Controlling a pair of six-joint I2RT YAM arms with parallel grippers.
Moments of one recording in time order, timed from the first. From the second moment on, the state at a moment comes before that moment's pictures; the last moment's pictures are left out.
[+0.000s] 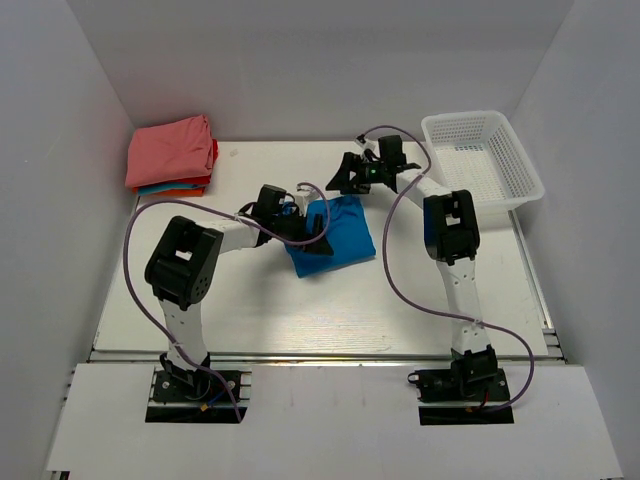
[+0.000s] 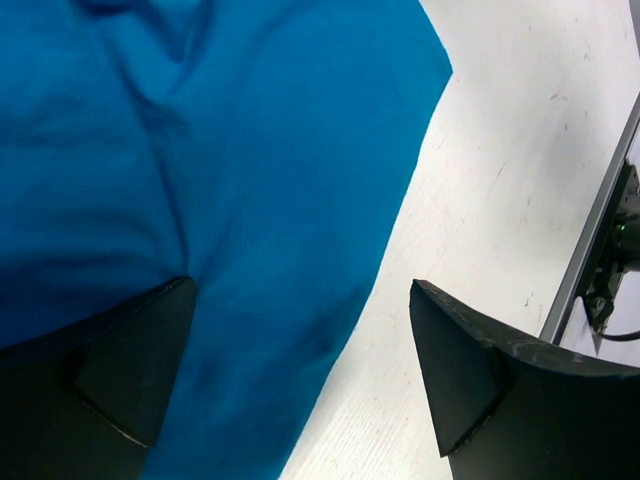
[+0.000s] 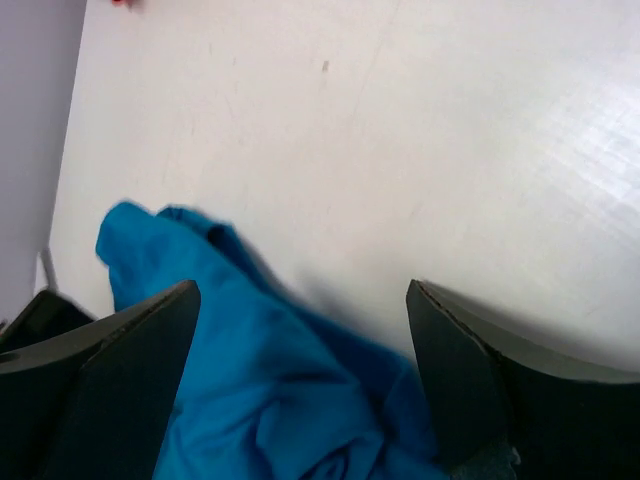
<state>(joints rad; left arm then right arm) -0.44 1.94 1.10 0.04 0.71 -0.19 0.29 2.52 2.00 -0.17 -0.83 0.37</state>
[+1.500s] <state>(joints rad) -0.42 1.96 1.23 -0.08 0.07 -0.39 0.29 1.46 1.00 0.04 -0.40 0.21</state>
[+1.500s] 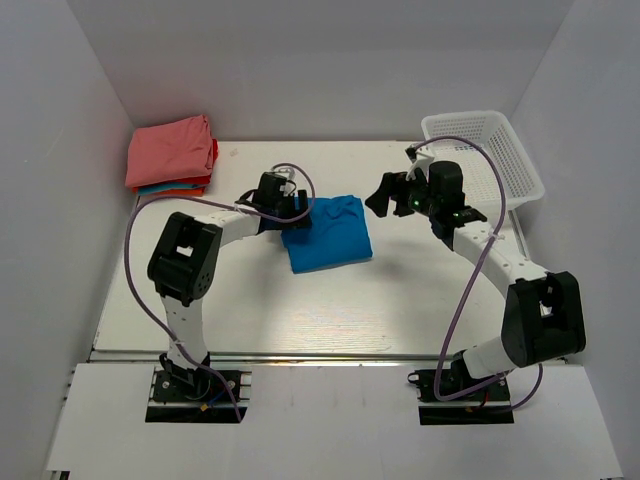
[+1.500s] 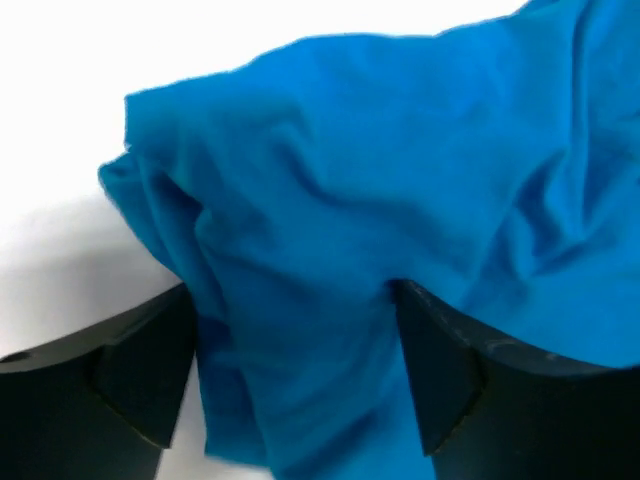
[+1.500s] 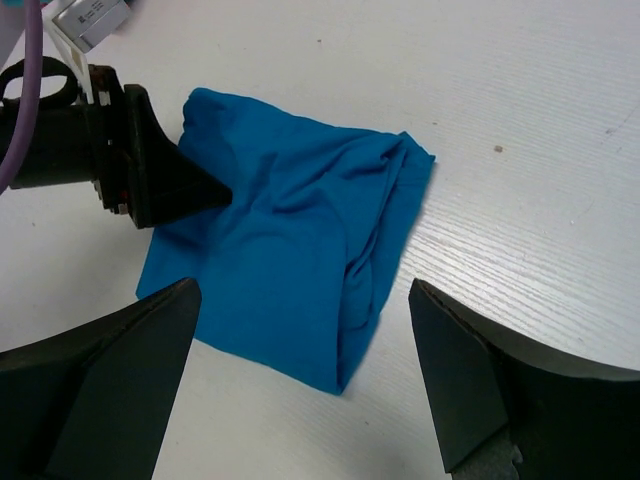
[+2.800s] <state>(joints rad) -0.21 1.93 1.69 -0.41 0.19 0.16 0.28 1.28 0.84 0.01 -0.21 0.22</state>
